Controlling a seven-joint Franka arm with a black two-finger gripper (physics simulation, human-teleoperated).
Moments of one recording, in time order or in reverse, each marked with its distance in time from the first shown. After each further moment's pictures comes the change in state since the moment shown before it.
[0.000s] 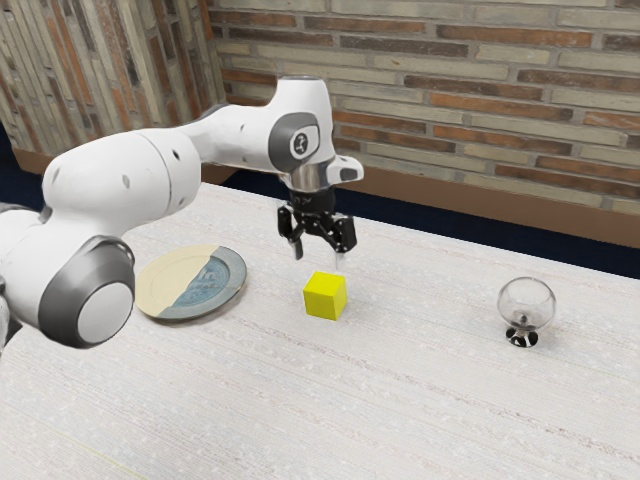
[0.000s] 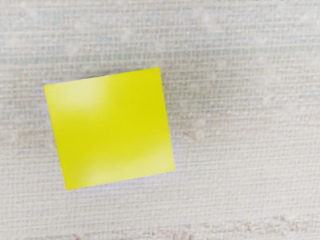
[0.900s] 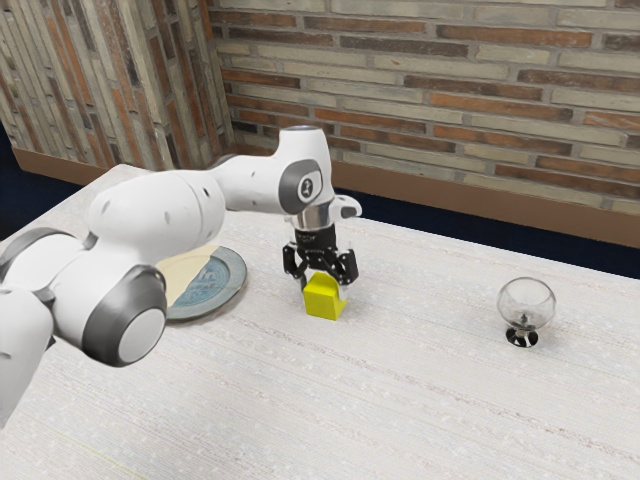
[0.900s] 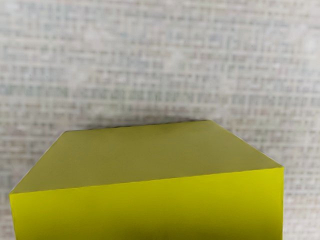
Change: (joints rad) arm 0.023 0.204 0.045 0.083 -0.114 0.089 -0.015
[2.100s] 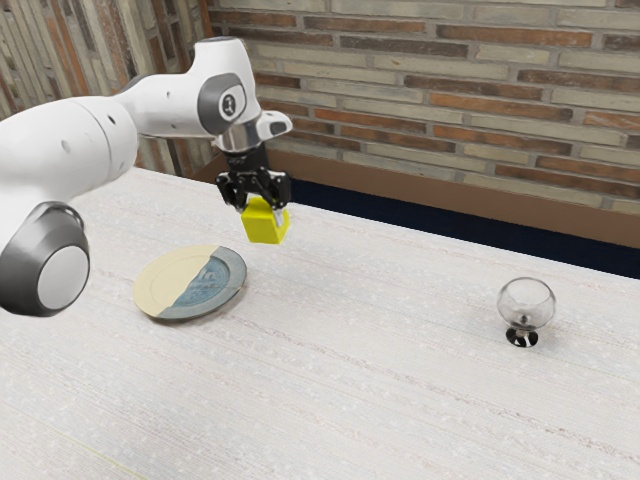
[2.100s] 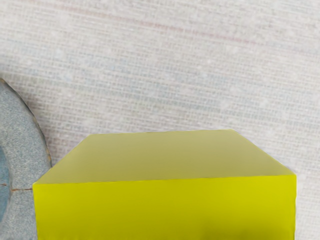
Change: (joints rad) arm 0.111 -0.330 -0.007 -0.172 0.112 -0.014 -0.026
